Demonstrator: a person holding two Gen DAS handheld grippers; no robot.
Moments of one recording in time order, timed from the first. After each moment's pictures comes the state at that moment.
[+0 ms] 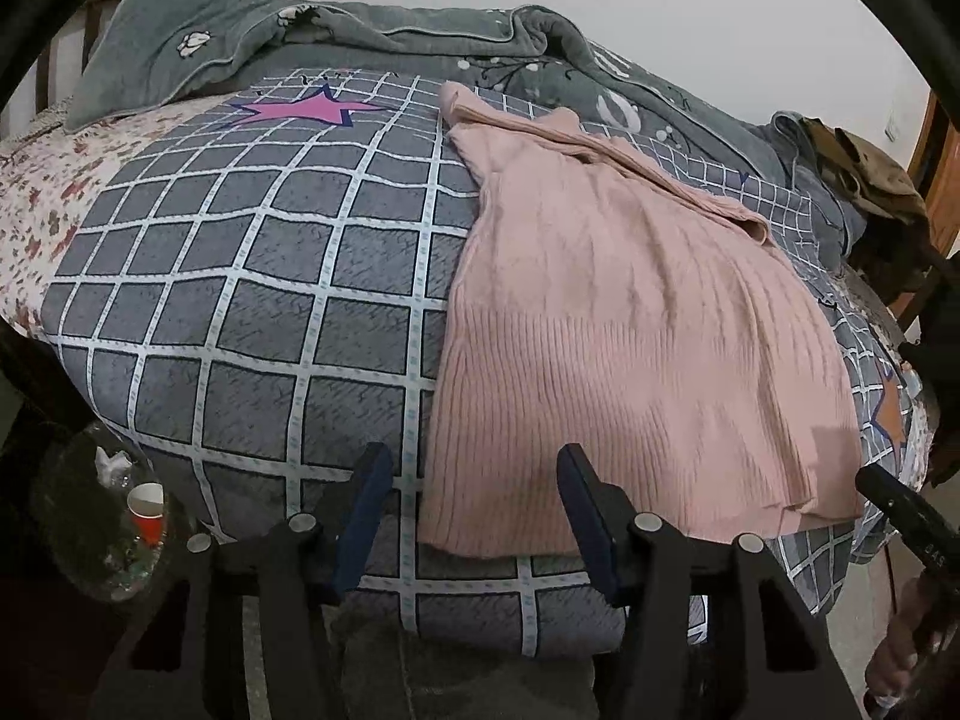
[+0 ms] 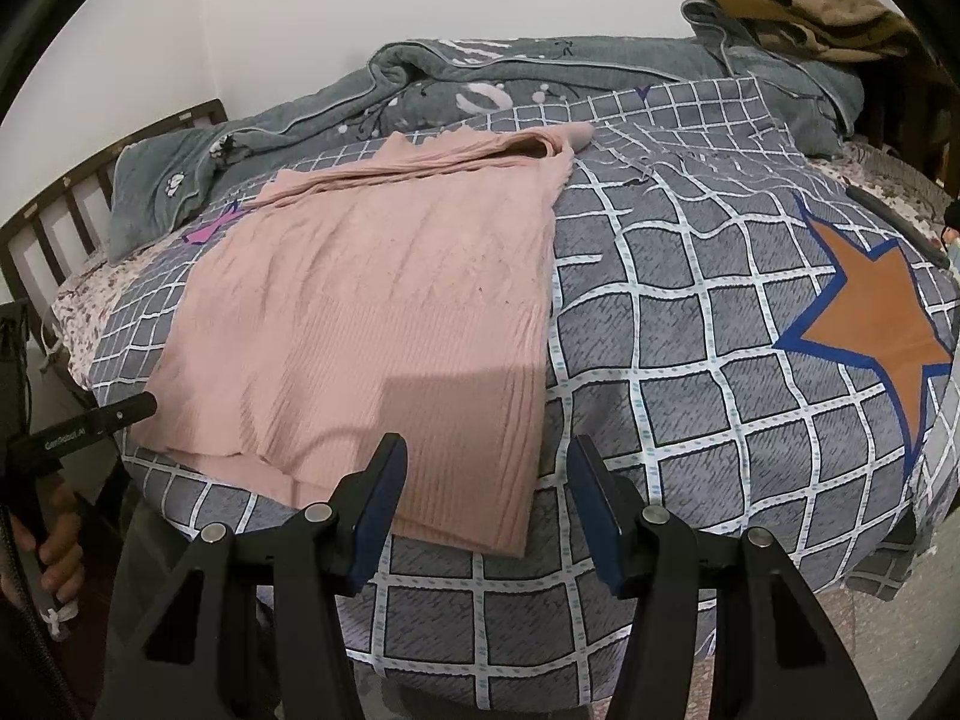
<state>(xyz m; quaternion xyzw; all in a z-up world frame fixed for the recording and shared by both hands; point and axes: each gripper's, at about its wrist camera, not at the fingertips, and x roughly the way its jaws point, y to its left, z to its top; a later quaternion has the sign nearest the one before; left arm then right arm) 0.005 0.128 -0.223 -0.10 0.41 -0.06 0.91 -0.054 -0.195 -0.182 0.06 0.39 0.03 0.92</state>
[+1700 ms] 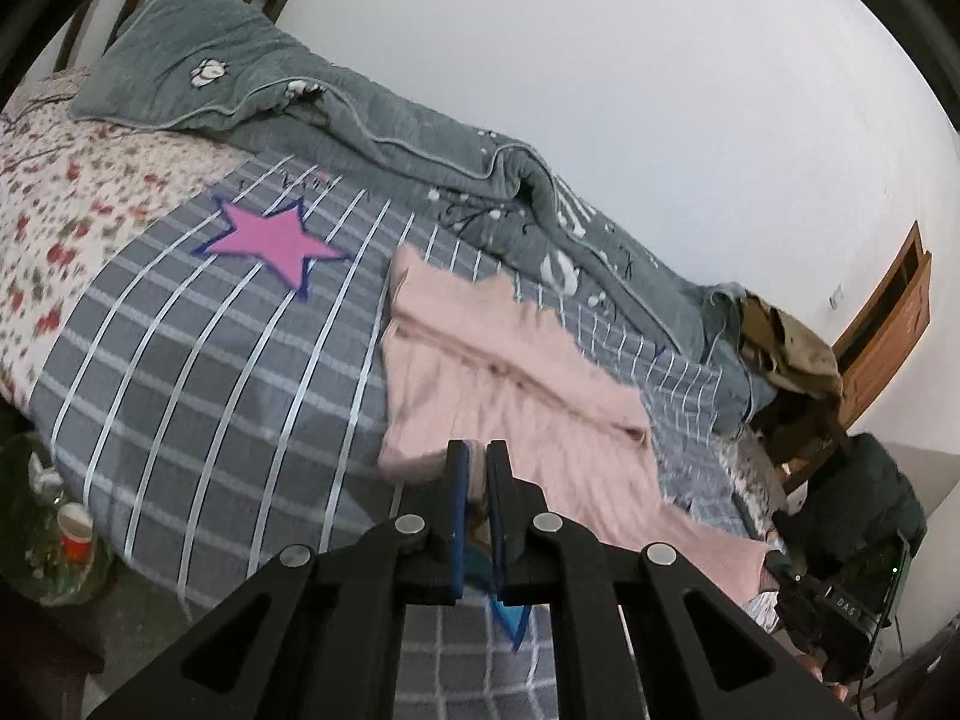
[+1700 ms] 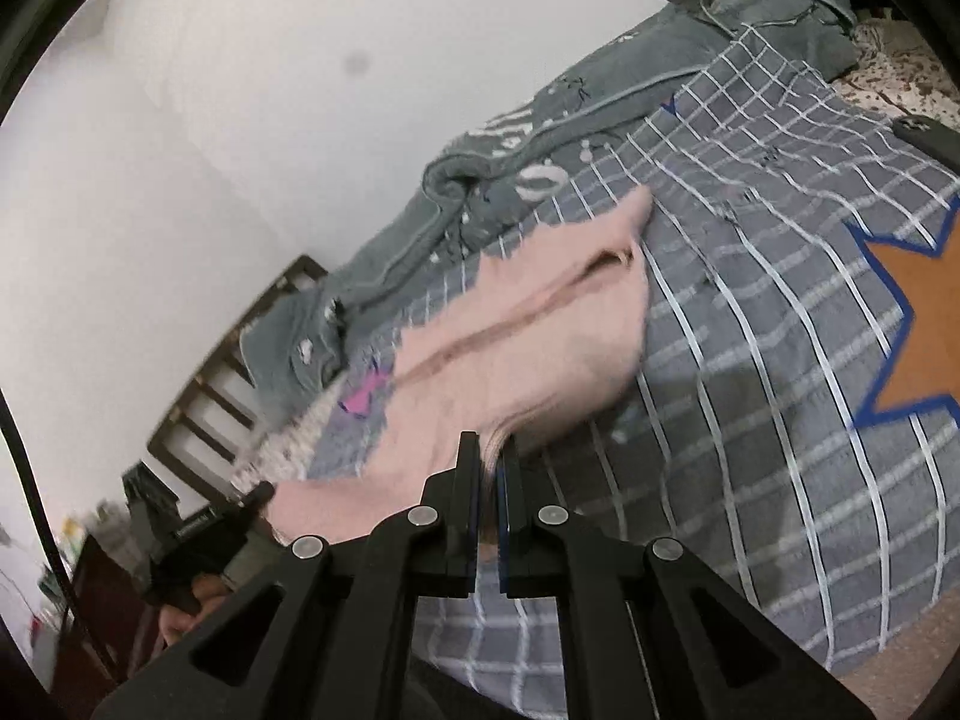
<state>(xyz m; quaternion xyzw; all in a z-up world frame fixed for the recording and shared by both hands) 0.034 0.167 -0.097 -0.26 0.32 -0.12 0.90 -0.013 -0.257 -0.089 0.32 0.32 0.16 0.88</state>
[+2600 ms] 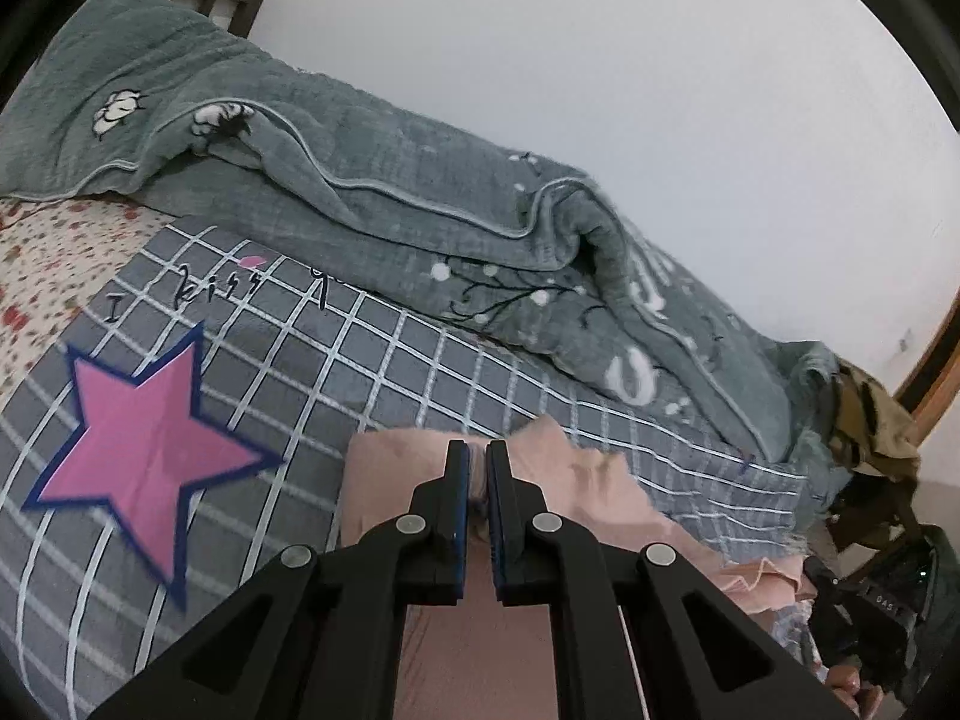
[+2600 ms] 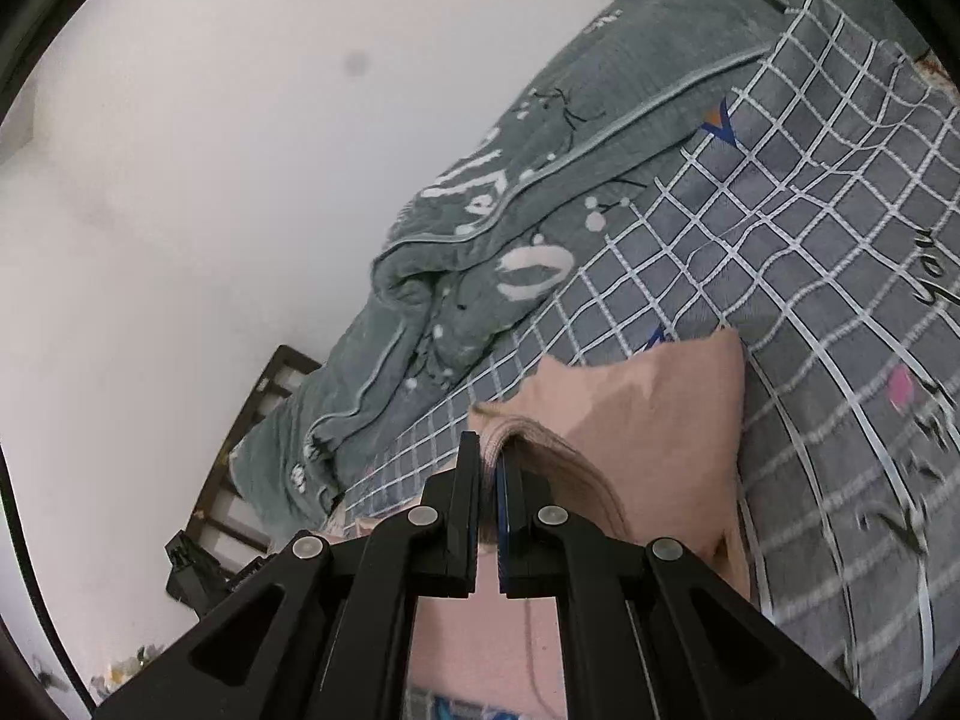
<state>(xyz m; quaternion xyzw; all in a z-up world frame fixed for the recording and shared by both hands) 0.298 0.145 -0.088 -0.24 0.32 -0.06 0.91 0.255 -0.296 -0.087 0.40 0.33 0.14 0.84</state>
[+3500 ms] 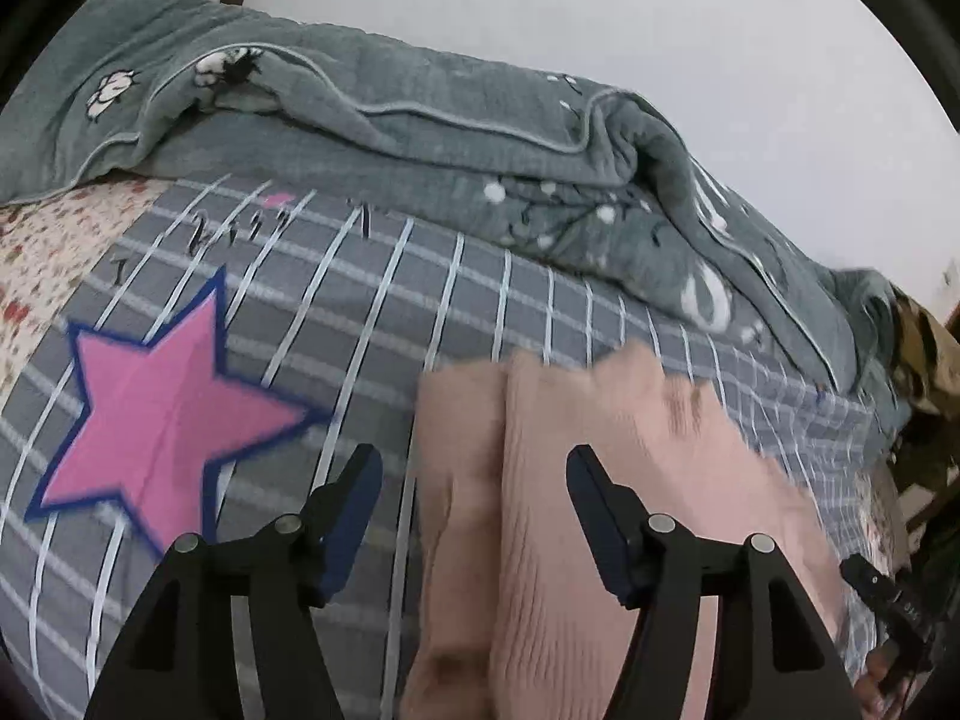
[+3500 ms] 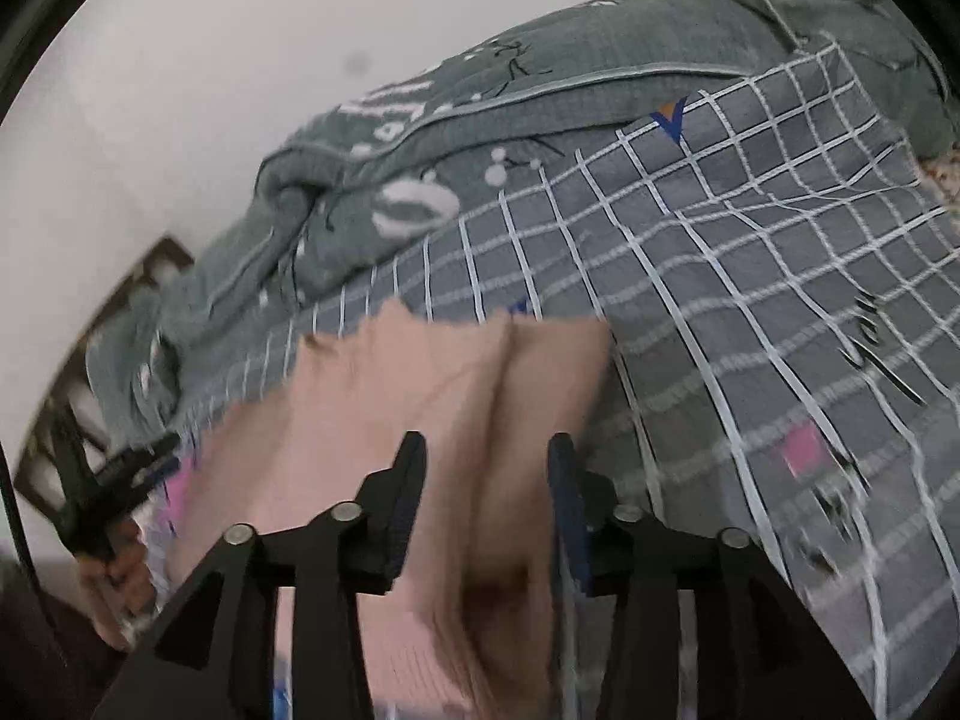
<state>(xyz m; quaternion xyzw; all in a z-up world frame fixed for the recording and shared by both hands) 0.297 0.151 -0.140 -0.18 0.38 -0.05 0.90 0.252 -0.284 -0.128 0.21 0.41 0.05 0.89</state>
